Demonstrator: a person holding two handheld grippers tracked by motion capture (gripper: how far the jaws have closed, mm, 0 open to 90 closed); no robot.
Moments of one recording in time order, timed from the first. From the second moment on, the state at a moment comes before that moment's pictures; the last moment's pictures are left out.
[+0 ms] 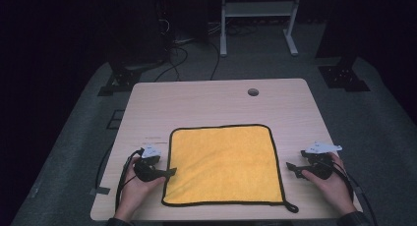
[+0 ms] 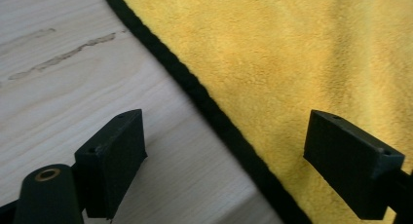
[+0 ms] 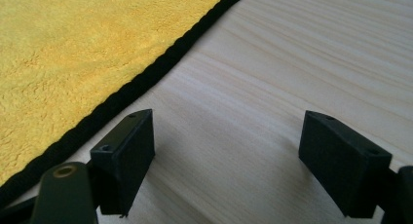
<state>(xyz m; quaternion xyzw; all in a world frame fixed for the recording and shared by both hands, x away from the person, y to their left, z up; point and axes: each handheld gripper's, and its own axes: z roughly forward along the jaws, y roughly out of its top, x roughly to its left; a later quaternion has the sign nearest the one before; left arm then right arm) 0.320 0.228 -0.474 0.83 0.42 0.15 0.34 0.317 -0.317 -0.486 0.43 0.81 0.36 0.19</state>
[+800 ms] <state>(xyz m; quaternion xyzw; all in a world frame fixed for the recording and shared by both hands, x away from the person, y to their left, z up) 0.341 0.227 -0.475 0.81 0.44 0.18 0.34 0.317 -0.317 -0.486 0.43 0.81 0.36 0.19</state>
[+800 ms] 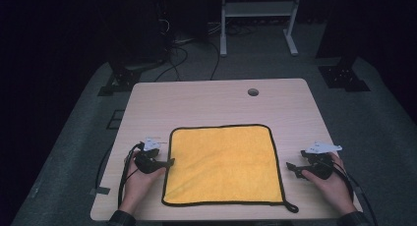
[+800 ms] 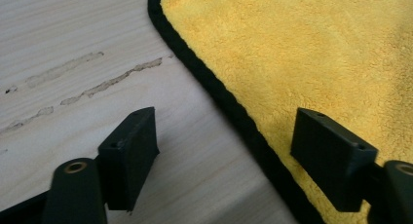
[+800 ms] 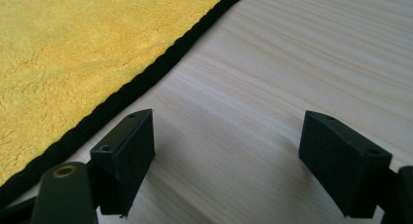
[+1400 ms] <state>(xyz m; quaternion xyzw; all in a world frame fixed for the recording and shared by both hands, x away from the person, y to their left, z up) 0.336 0.223 -0.478 0.81 0.41 0.17 0.38 0.317 -0.317 -0.486 0.43 0.81 0.36 0.19</state>
